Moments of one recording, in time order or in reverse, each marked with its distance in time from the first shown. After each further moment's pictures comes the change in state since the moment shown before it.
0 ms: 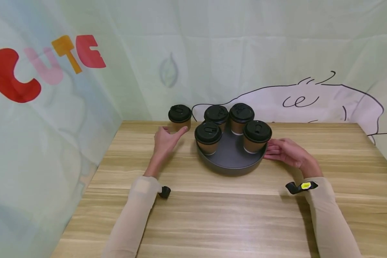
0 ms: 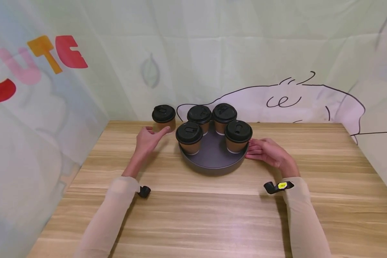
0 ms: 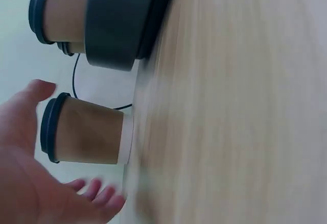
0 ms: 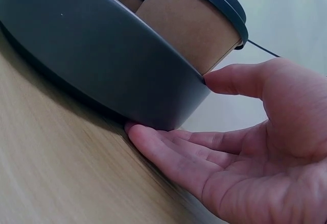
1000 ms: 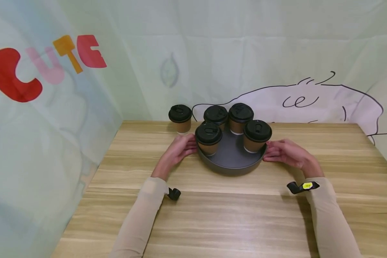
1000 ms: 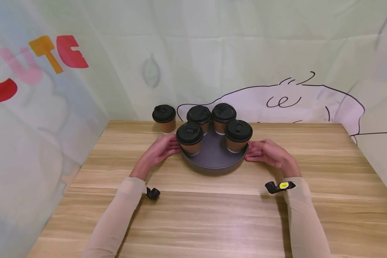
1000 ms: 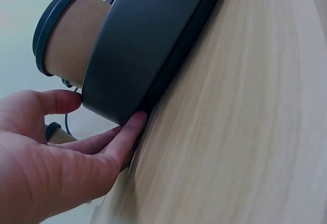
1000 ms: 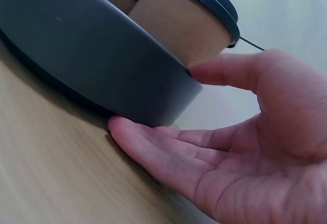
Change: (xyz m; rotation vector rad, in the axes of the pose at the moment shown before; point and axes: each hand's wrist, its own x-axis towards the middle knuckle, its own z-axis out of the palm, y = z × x) left_hand -0.012 0.010 0.031 -0.724 -0.536 -0.252; right_hand -0.001 0.000 -0.001 -0.014 -0.014 0.042
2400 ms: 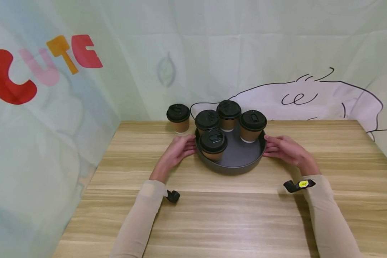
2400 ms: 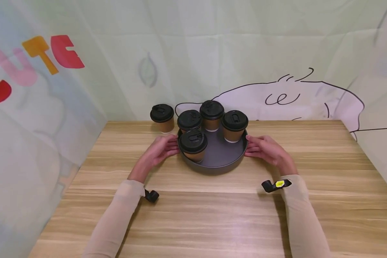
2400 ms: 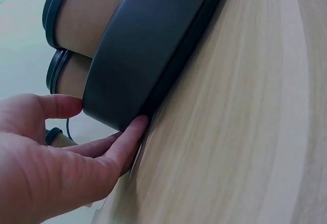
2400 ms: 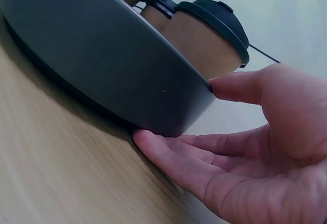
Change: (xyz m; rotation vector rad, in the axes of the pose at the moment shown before) left_hand -0.006 -0.001 0.004 0.038 0.025 -0.018; right_hand 0.004 -0.003 0.006 -0.057 0.097 -0.012
